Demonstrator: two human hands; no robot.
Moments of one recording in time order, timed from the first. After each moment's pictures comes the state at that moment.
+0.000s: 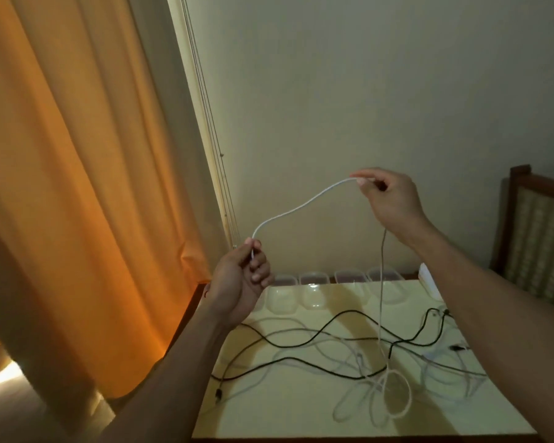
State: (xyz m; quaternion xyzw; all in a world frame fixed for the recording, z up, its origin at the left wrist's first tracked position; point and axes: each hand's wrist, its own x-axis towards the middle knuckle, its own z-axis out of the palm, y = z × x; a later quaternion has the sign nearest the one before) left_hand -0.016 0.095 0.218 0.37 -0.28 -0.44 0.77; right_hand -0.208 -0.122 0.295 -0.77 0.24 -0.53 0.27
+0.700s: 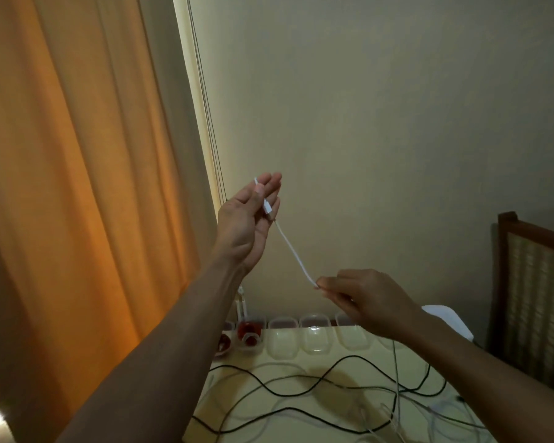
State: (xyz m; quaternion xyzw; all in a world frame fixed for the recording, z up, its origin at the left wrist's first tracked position) left_hand -0.033 0.067 0.374 0.29 -0.41 -0.30 0.81; right_hand -0.233 -0.046 0.269 -0.93 0.06 -0.37 -0.06
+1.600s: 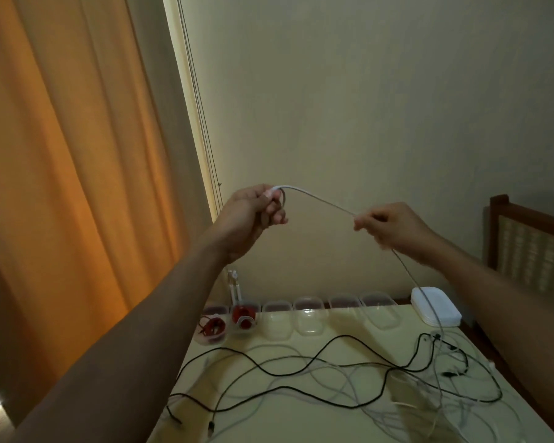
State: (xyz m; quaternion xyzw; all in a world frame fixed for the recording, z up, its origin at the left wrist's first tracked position) left_hand -0.024 0.065 0.362 0.45 -0.55 -0.29 0.64; right_hand -0.253 -0.121 0.325 -0.83 0.26 -0.36 0.34
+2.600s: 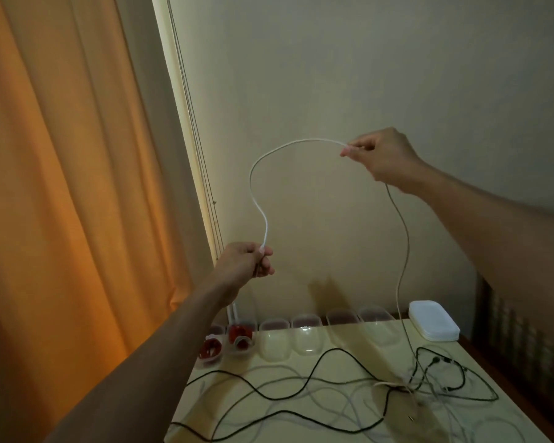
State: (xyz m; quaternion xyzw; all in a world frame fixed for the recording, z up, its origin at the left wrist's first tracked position) left_hand -0.009 0.060 0.322 0.67 -0.43 -0.23 0.56; right_hand -0.223 -0.139 0.457 -0.81 0.27 -0.49 0.18
